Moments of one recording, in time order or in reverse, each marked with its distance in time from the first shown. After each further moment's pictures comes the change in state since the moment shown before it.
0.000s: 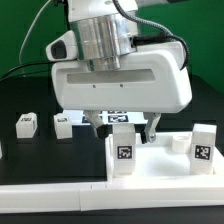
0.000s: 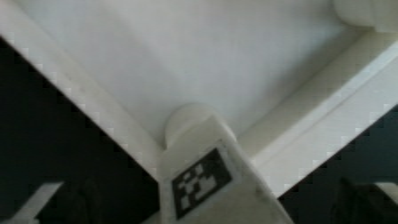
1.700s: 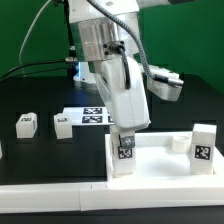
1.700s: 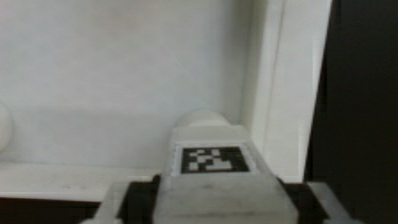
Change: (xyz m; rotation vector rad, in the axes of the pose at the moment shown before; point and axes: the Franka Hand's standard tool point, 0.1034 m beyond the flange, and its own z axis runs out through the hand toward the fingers) arm 0.003 -0.005 0.002 0.001 0.001 0.804
